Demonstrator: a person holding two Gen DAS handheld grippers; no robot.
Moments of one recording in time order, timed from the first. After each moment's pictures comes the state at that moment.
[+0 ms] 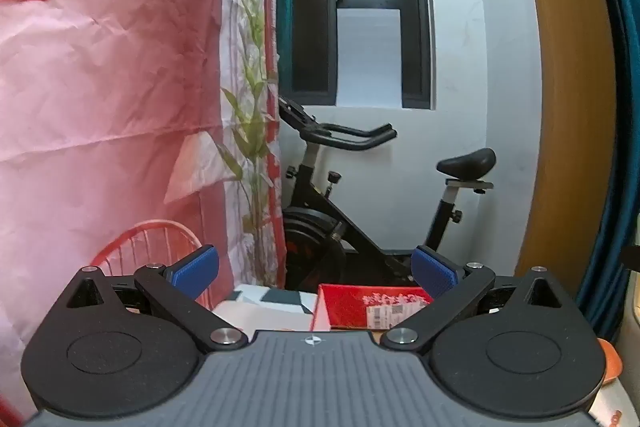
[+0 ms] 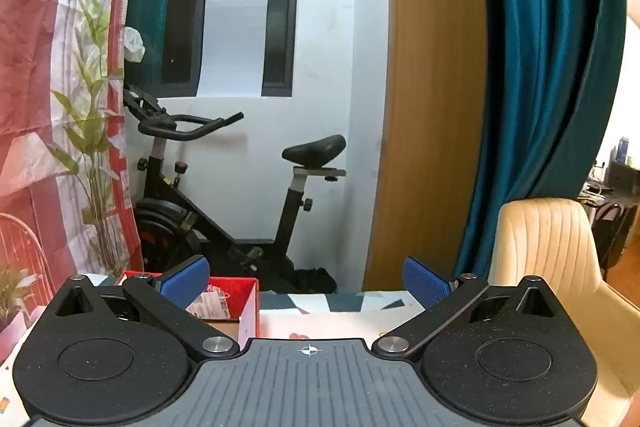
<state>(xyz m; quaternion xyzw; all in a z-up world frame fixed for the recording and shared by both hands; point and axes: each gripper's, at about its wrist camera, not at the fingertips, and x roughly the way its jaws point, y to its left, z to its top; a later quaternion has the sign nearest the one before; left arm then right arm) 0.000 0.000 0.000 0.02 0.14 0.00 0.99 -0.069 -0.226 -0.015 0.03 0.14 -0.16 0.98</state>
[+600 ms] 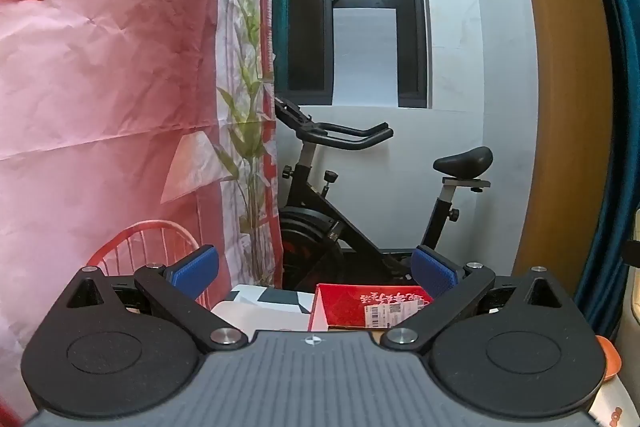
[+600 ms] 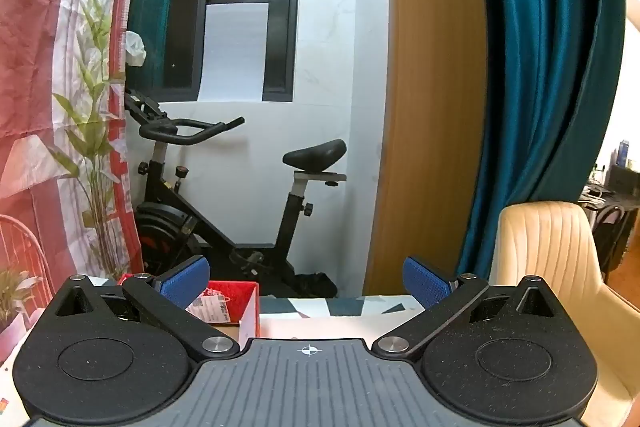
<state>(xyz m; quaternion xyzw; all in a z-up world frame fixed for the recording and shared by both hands) 0.004 0.003 -0.001 0.03 0.12 -0.01 0.99 -0.068 -0.226 -0.019 0.03 0.13 -0.16 0.98</state>
